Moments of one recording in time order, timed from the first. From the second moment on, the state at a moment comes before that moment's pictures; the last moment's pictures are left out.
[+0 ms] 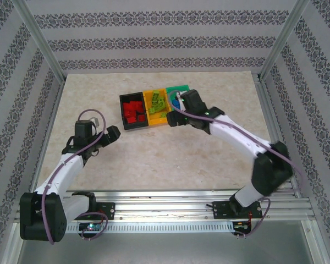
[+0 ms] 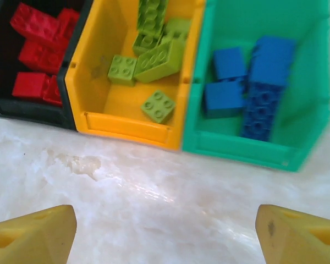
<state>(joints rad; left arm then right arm) 0.02 1.07 0.57 -0.26 0.26 -0.55 0.56 1.50 1.19 -0.47 0.06 0.21</state>
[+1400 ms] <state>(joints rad) 0.13 1.53 0.17 1.07 -0.05 -0.18 0.04 1.51 0.26 0.98 0.19 0.07</state>
